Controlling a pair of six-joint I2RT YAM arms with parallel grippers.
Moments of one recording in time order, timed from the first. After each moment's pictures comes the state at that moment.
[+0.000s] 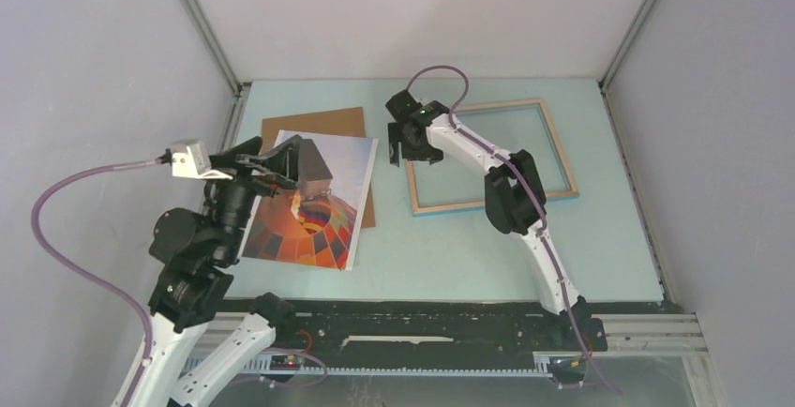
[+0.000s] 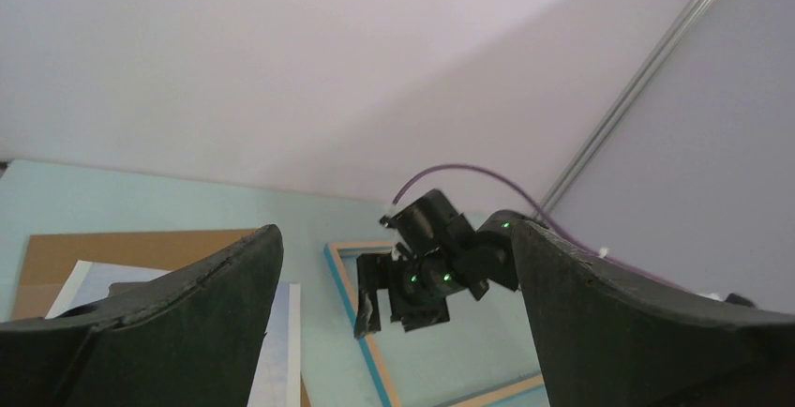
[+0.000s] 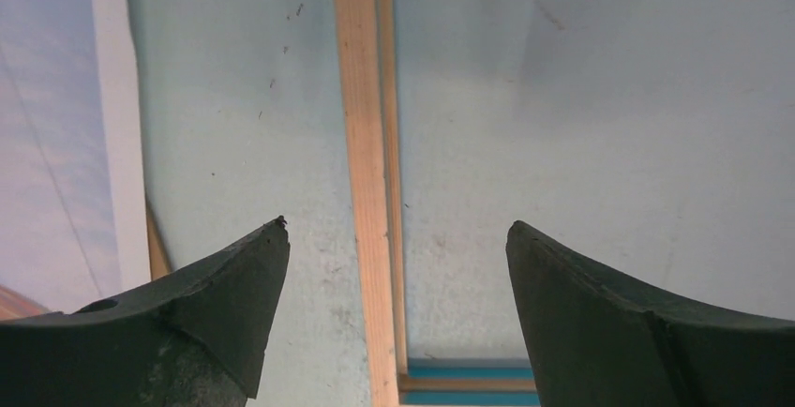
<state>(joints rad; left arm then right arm) -0.50 0.52 0.97 -0.19 -0.26 -0.34 0.66 2.37 2.16 -0.92 0.22 0.53</state>
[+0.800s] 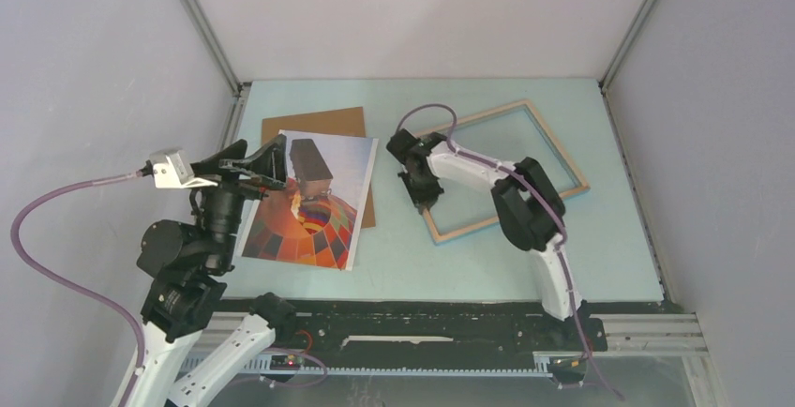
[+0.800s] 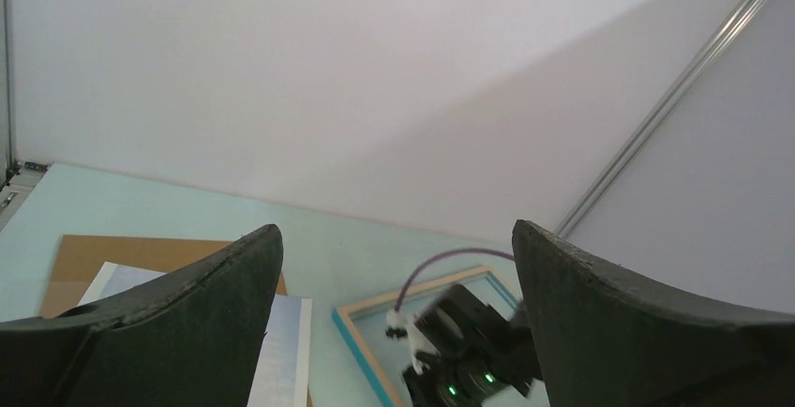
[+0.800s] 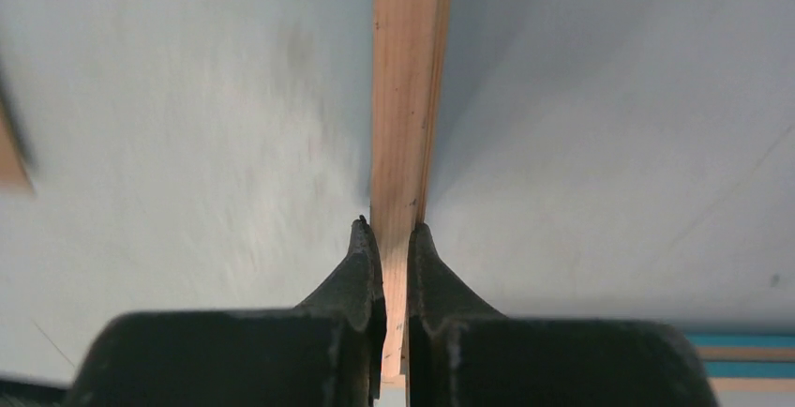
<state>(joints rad) -0.53 0.46 0.98 -0.20 -0.37 -0.33 0.74 2.24 1.82 -0.93 0.09 0.36</state>
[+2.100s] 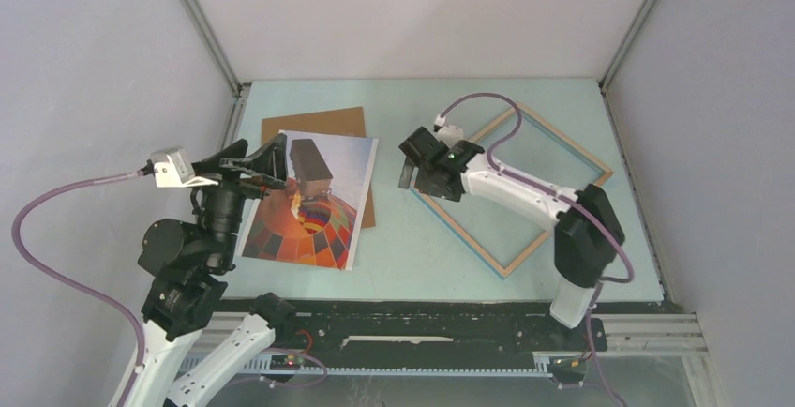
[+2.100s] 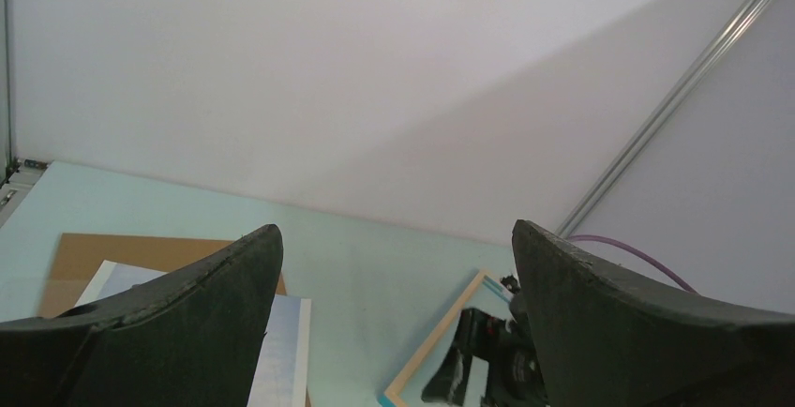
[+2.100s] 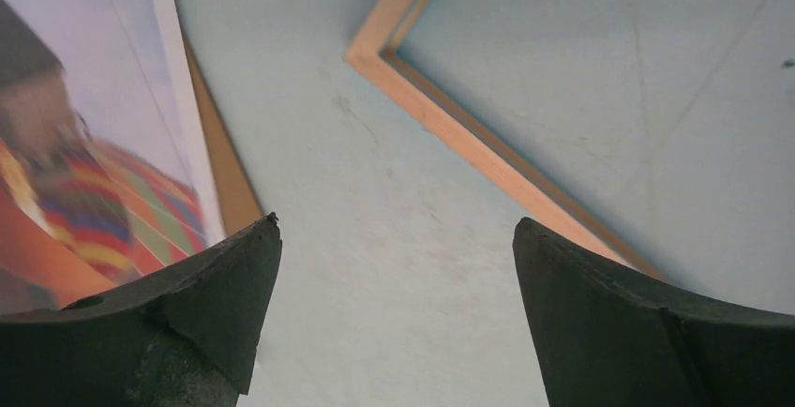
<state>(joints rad) -0.54 0.47 0.98 -0.19 -0.39 -0.33 0.83 1.73 1.42 -0.74 0.37 0.89</state>
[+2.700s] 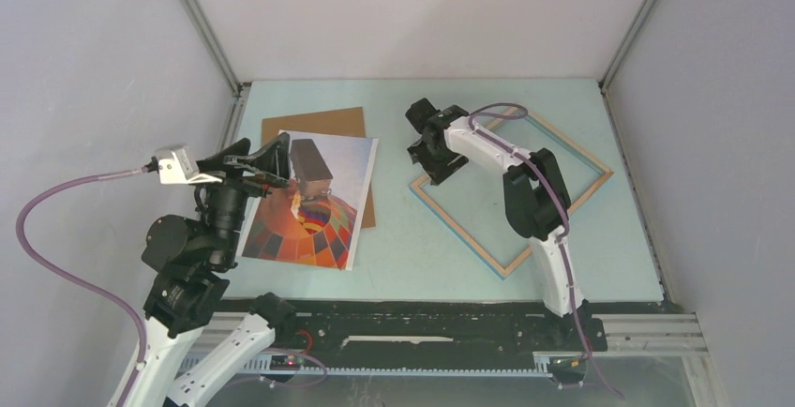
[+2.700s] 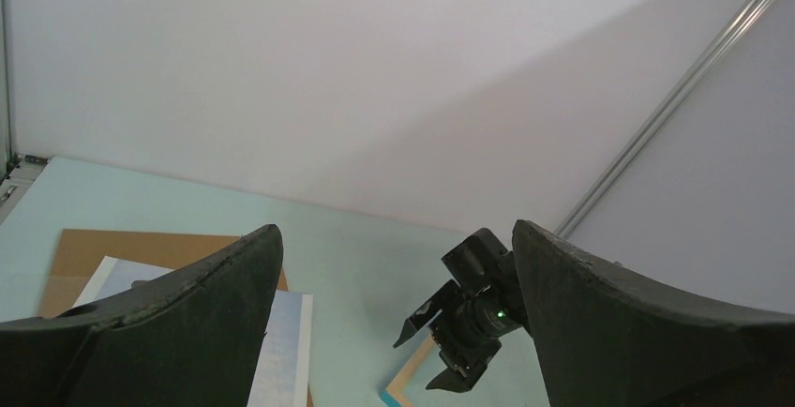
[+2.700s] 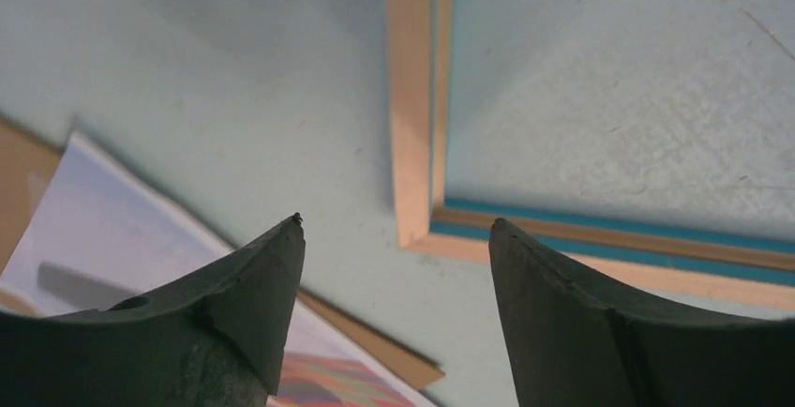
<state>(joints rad) -0.54 0.48 0.98 -0.19 -0.39 -0.33 0.62 2.18 1.90 -0.98 0.22 1.48</state>
